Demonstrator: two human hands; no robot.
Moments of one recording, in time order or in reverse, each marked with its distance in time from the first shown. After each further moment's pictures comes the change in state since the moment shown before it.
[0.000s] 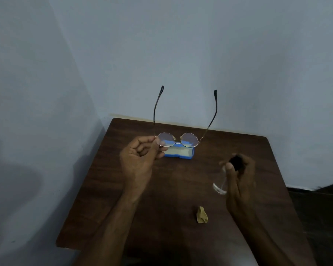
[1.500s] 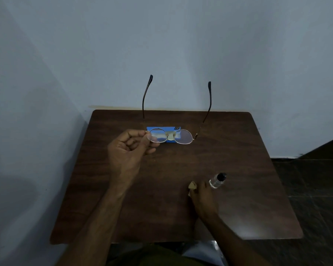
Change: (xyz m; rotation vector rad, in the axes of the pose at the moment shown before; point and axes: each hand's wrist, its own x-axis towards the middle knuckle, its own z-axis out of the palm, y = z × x) left_hand -0.020 -0.004 0.005 -0.020 -0.204 -0.031; right_hand -0.095 0.175 0.042 -0.650 -0.370 0.407
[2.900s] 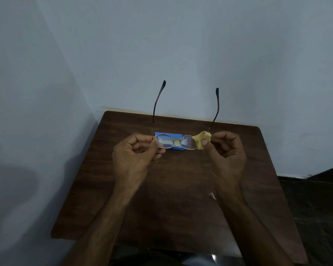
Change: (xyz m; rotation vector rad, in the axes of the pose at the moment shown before) left_hand -0.009 0.022 0.004 0.161 0.143 -0.055; right_hand -0.018 -0.178 -0.184 1.095 0.363 -0.323
